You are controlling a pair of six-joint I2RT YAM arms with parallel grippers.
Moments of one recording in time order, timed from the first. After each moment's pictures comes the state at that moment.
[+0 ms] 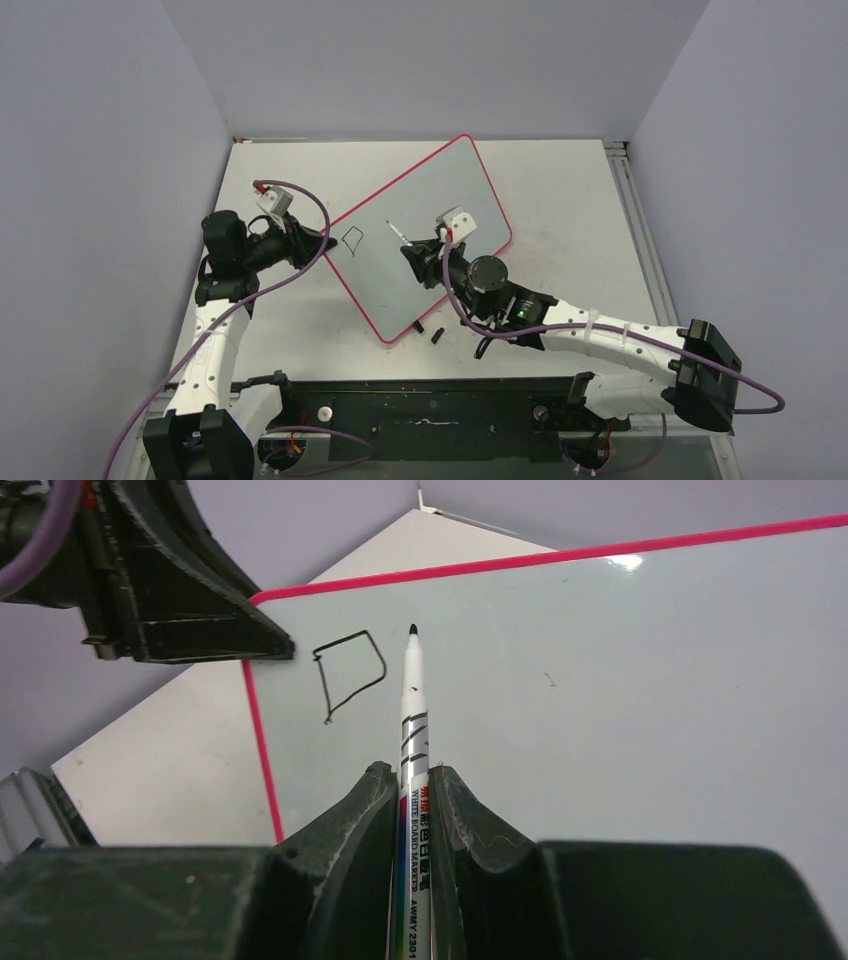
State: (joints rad) left arm 0.12 0.98 0.72 -0.10 0.96 -0.07; right arm 1.10 1.21 0.80 0.40 0.33 0.17
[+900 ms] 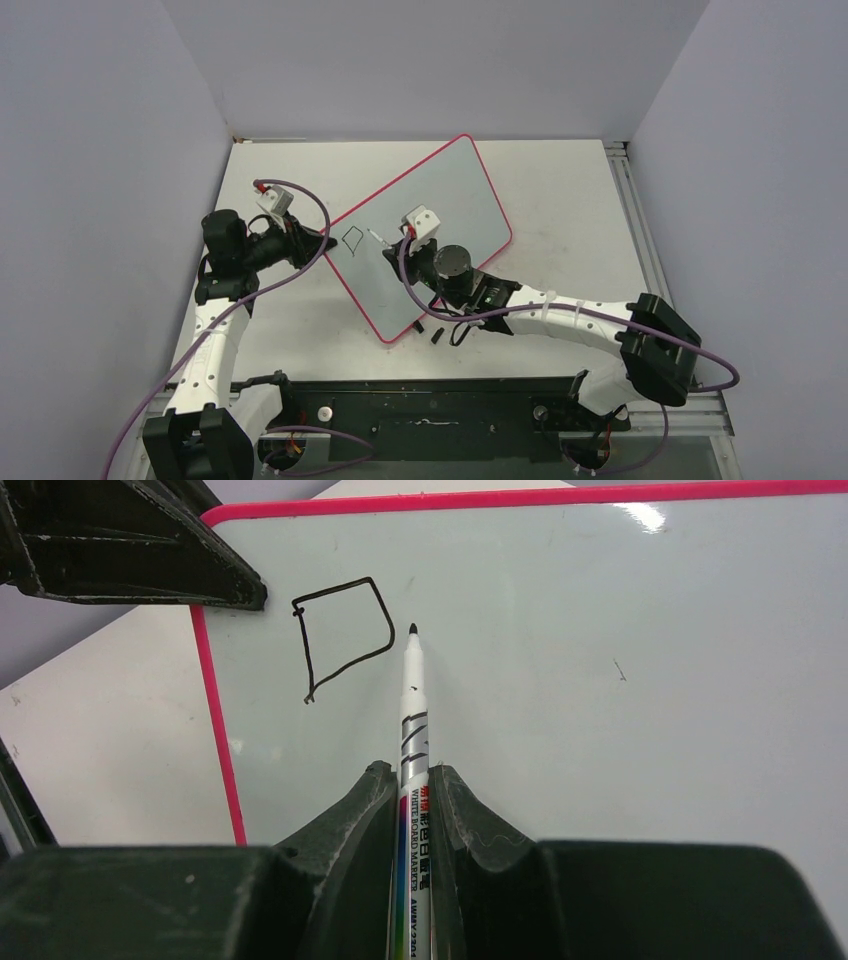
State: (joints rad) left arm 0.12 0.98 0.73 -0.12 0.96 -0.07; right arm 1.05 1.44 0.89 0.41 0.24 0.12
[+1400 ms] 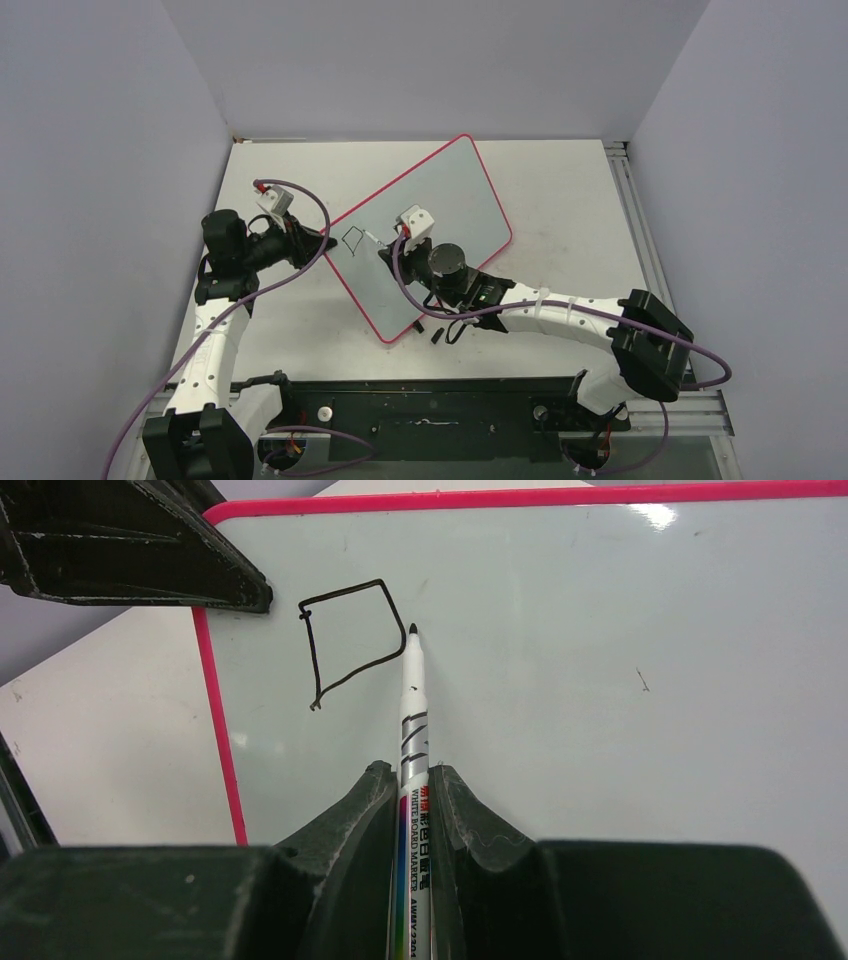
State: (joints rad) left arm 0.12 0.98 0.73 -0.12 0.96 -0.07; right arm 1.05 1.49 0.92 0.42 0.22 0.12
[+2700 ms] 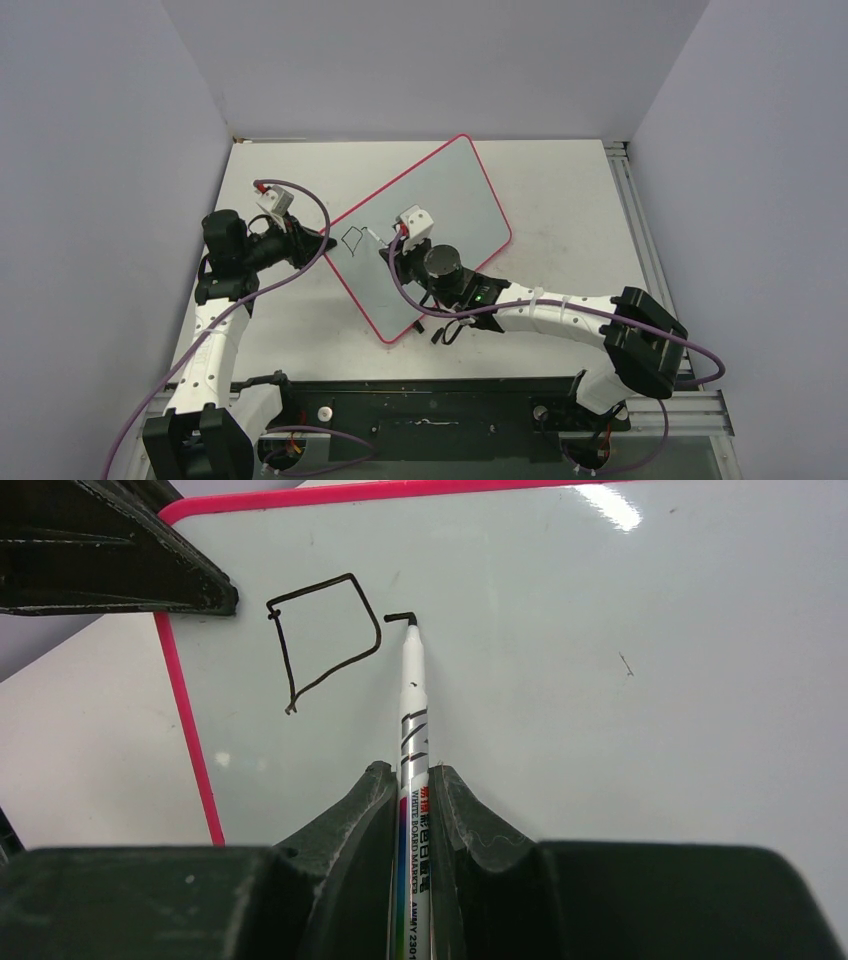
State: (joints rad) left arm 0.12 0.98 0.73 -0.13 0.95 -0.06; right arm 1.05 1.52 0.93 0.42 0.28 0.14
